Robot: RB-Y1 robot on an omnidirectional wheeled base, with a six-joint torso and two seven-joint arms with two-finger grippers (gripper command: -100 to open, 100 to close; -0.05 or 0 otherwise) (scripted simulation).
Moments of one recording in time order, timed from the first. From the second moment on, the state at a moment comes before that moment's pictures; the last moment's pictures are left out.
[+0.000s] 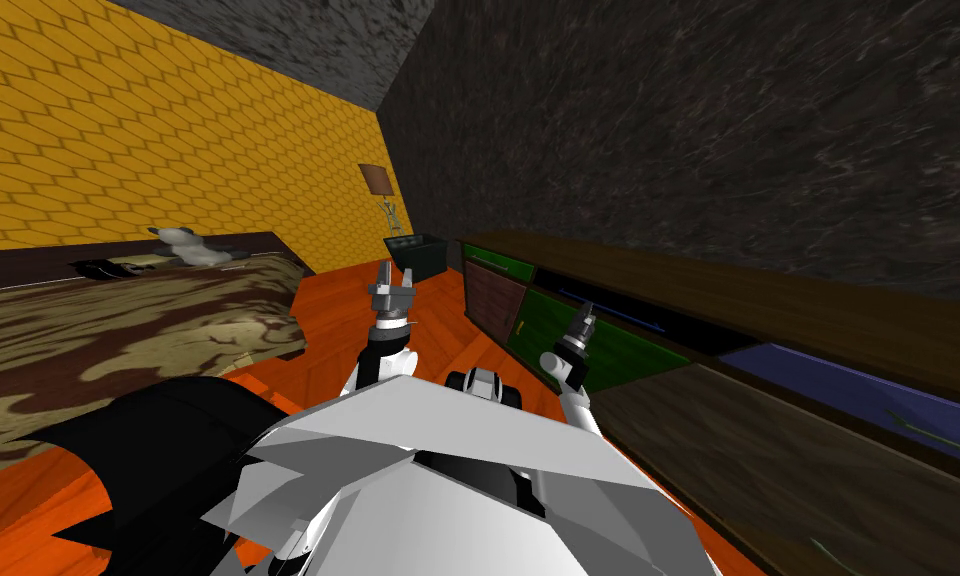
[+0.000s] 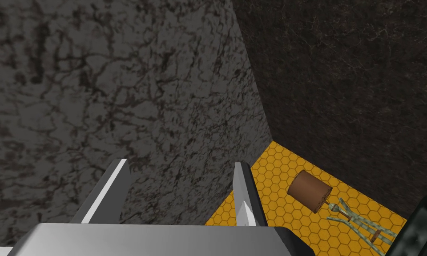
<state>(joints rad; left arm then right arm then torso) 0.54 0.00 0.02 -2.35 0.03 -0.56 0.14 -0.02 -0.17 0.06 -1.39 -0.81 -0.93 -1.91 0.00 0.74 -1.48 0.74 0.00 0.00</state>
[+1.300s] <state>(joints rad) 0.54 0.00 0.02 -2.35 0.03 -0.56 0.14 -0.06 -0.19 0.06 -1.34 -0.86 -0.95 -2.03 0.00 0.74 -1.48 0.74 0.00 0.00</state>
